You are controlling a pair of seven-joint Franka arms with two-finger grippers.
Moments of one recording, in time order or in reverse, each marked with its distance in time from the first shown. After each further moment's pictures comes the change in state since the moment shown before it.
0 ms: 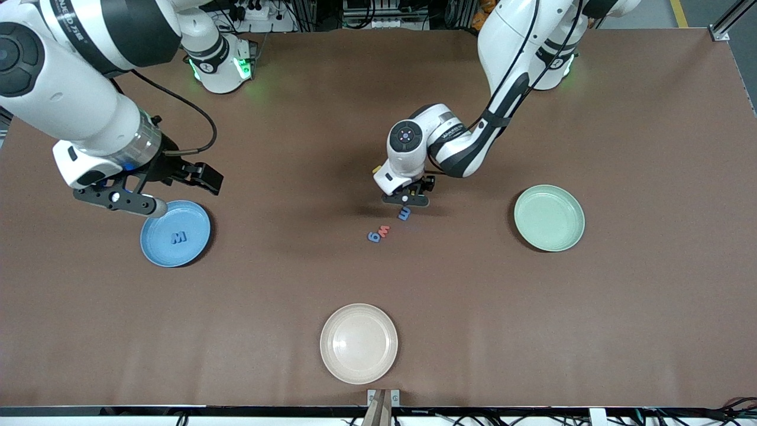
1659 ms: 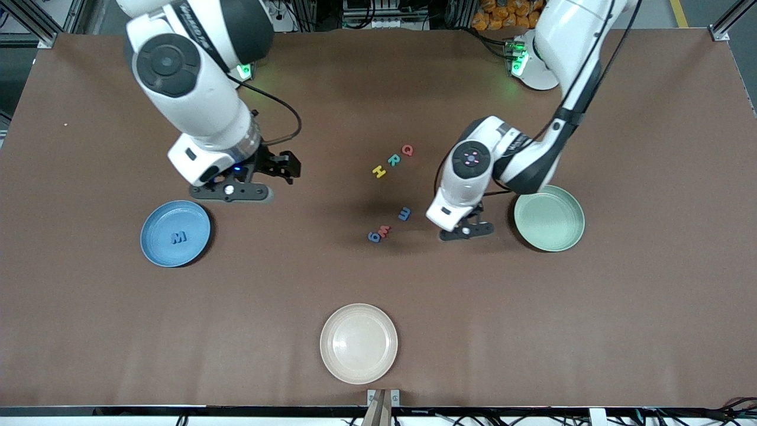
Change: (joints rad) left arm 0.268 -0.158 0.017 0.043 0.004 -0.129 -0.008; right arm 0.206 0.085 0.015 -0.023 0.000 0.115 0.037
